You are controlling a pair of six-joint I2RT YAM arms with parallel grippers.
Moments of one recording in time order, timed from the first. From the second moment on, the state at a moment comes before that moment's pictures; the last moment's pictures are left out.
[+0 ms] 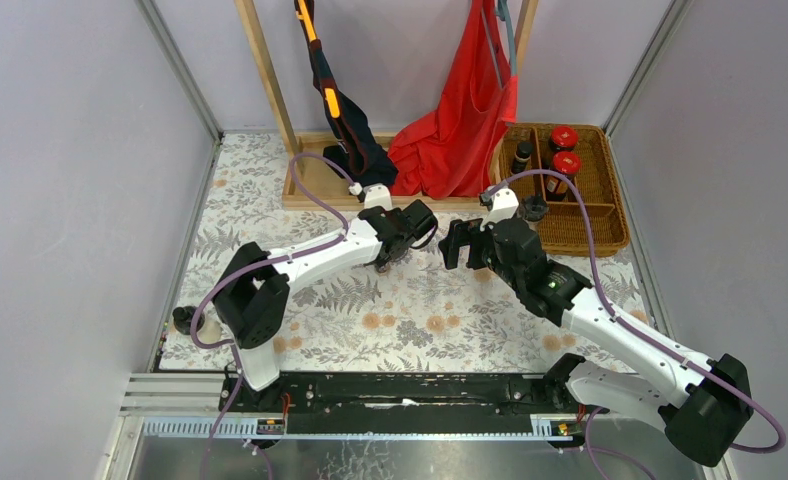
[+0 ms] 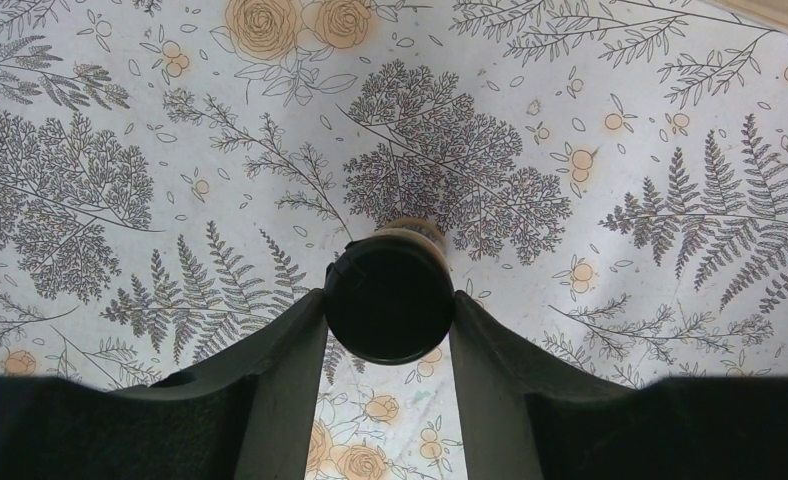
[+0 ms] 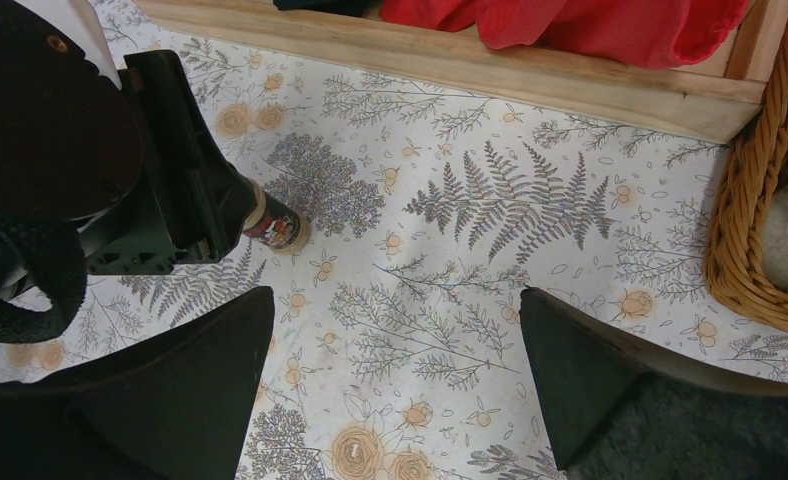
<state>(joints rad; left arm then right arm) -0.84 1.80 1.39 -0.90 -0.64 -1.11 0.72 1.00 0.74 -0.17 0.22 0.37</state>
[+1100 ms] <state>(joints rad) -0.85 1.54 1.46 -0.95 -0.74 -1.07 0.72 1.10 0.77 -0.19 0.27 0.42</state>
